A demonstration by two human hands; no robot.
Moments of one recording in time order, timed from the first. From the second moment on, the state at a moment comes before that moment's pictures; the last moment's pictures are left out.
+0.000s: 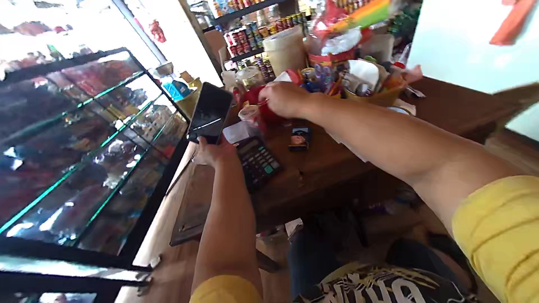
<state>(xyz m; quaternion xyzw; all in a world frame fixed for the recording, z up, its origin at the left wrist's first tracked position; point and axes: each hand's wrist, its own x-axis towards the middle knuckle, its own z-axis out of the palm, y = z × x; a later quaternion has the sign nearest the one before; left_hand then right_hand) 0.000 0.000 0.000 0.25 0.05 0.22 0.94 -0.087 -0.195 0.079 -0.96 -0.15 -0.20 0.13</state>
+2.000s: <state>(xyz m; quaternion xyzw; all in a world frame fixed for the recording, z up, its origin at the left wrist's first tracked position) -0.017 -0.026 -0.003 0.52 -0.13 0.06 0.84 -0.099 -0.179 -0.001 -0.69 -0.03 -0.01 0.72</state>
